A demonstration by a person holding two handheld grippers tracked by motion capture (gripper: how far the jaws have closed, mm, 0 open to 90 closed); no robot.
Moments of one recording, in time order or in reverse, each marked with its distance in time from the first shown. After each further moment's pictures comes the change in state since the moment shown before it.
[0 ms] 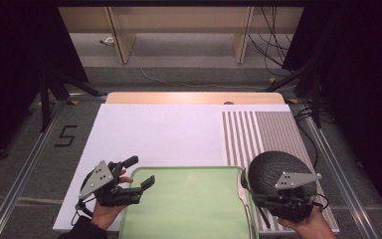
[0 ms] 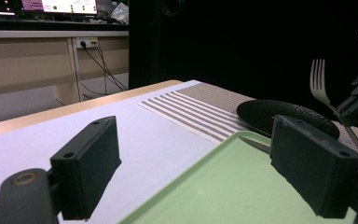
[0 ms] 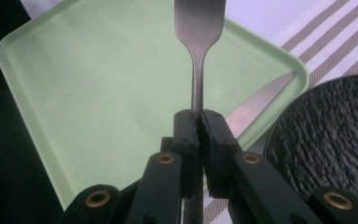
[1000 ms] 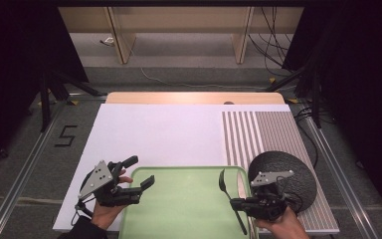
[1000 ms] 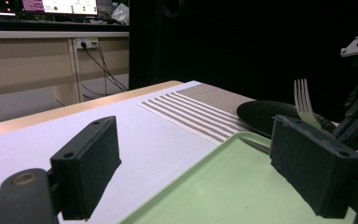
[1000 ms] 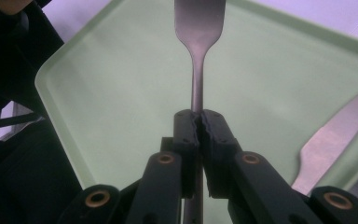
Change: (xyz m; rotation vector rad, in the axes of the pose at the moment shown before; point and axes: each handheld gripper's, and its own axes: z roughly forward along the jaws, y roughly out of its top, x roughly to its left) left arm 0.000 0.000 0.000 -0.003 0.001 -0.004; right arm 0.023 0.018 0.043 0.032 0.123 0.131
